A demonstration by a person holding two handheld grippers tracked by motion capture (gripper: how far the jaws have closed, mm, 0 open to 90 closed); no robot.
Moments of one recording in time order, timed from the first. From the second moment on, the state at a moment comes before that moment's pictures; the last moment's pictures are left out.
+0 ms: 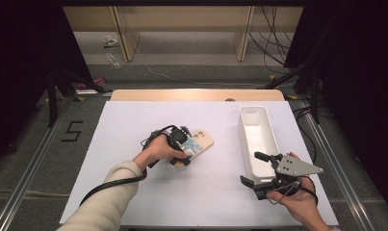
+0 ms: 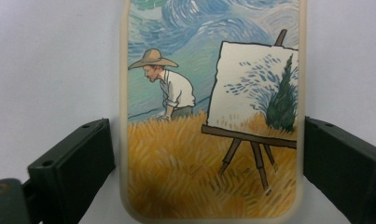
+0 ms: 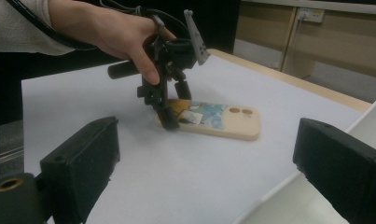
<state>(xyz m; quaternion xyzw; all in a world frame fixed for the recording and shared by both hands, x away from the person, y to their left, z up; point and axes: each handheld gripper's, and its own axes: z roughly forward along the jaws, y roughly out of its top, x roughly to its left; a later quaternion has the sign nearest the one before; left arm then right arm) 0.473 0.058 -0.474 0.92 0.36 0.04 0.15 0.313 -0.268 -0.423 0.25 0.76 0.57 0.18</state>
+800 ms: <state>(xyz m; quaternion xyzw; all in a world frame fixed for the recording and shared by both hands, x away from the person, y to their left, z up) 0.472 0.057 -0.472 0.92 0.35 0.05 0.15 0.313 -0.268 -0.423 0.25 0.76 0.57 0.18</state>
